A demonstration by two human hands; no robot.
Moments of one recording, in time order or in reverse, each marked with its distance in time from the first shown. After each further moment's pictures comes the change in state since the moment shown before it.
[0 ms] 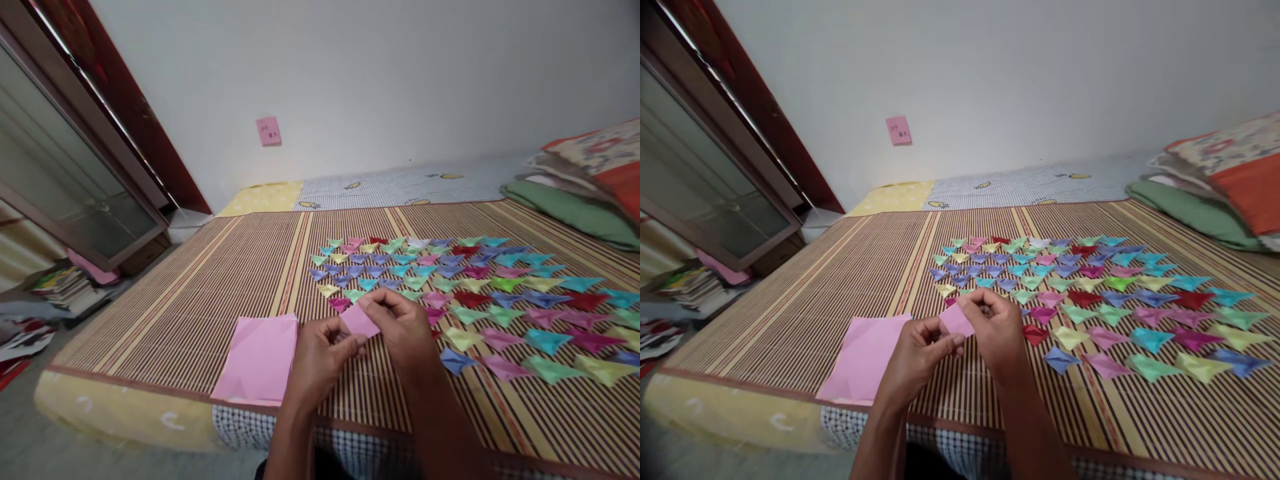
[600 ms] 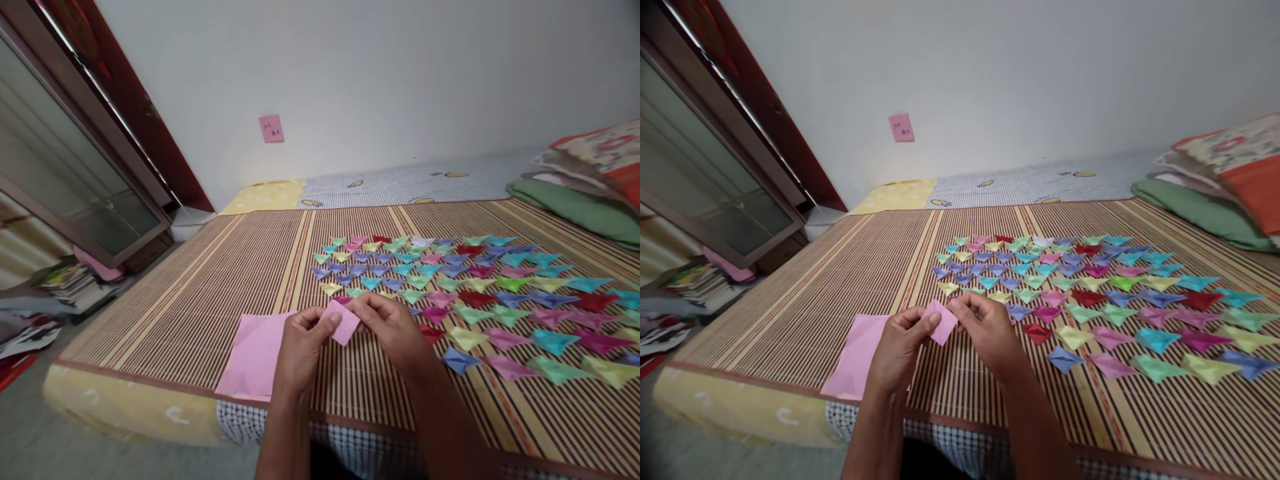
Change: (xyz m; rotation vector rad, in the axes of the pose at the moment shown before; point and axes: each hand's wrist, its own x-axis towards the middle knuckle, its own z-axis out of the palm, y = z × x) left_hand 0.003 -0.008 -0.019 -0.312 0.194 -0.018; right_hand 0.003 0.000 0.004 -0.067 -0.284 0.032
